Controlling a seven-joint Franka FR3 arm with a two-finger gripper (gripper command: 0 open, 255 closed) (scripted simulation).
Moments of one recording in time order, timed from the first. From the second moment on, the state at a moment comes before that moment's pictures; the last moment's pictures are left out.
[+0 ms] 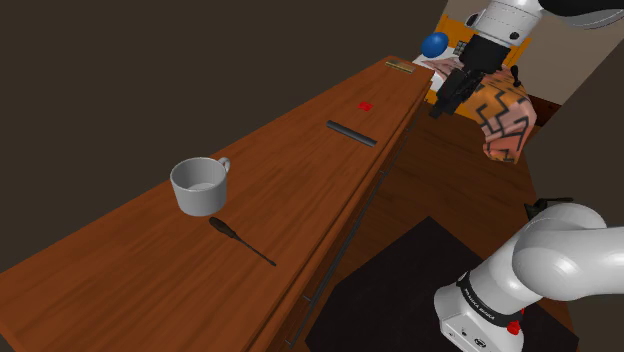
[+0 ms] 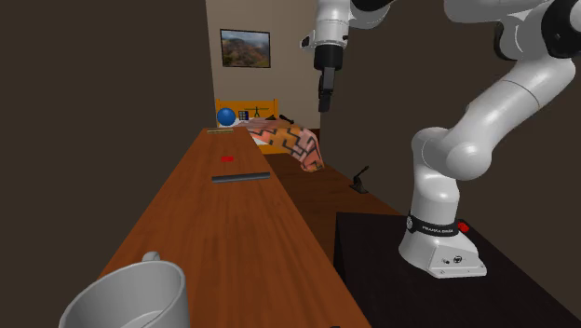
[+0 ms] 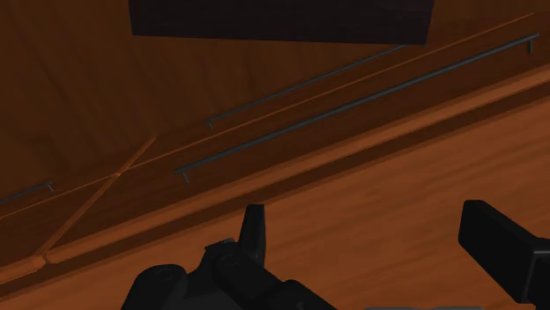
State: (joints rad) arm -0.01 -0.77 -0.07 -2.36 0.06 1.65 -0.13
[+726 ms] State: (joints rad) arm 0.01 -0.45 -0.14 -2.29 0.04 1.86 -0.28
